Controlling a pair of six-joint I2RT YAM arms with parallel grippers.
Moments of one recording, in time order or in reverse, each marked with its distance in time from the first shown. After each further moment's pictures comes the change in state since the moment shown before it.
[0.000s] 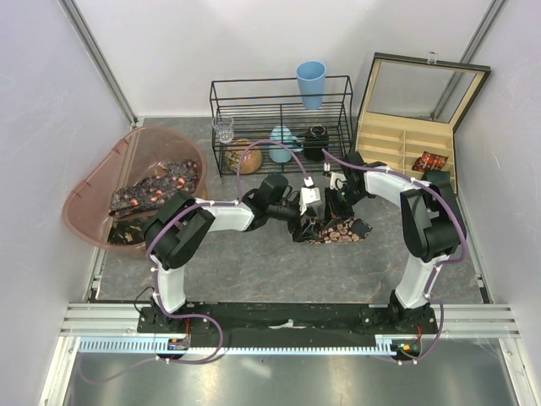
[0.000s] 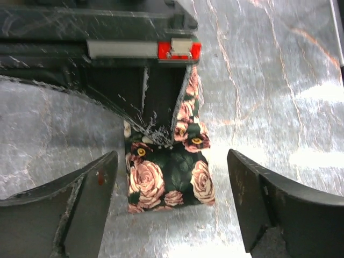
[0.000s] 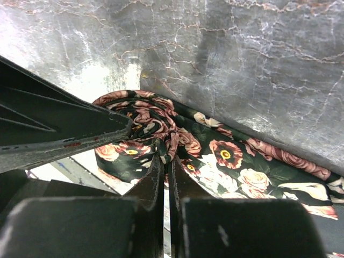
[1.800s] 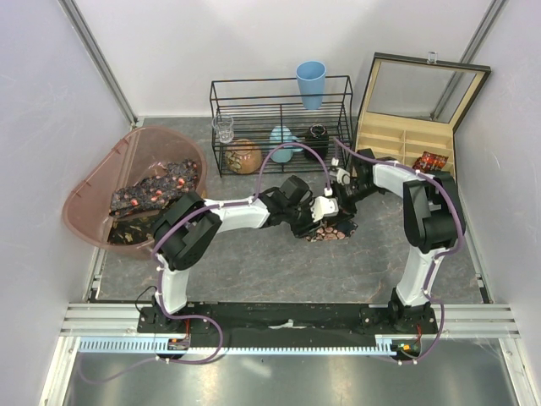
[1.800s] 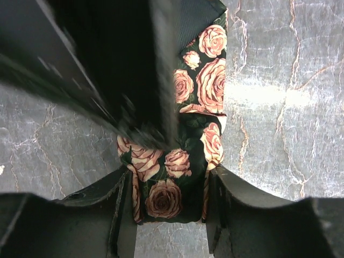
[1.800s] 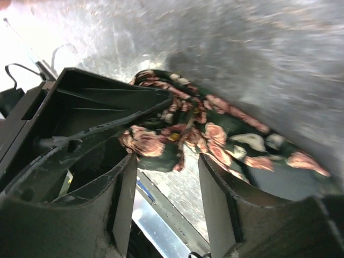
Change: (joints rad) left arm -0.100 0.042 0.157 -0.372 -0.342 0.170; right arm -0.116 0.068 0.071 -0.069 -0.269 -0.068
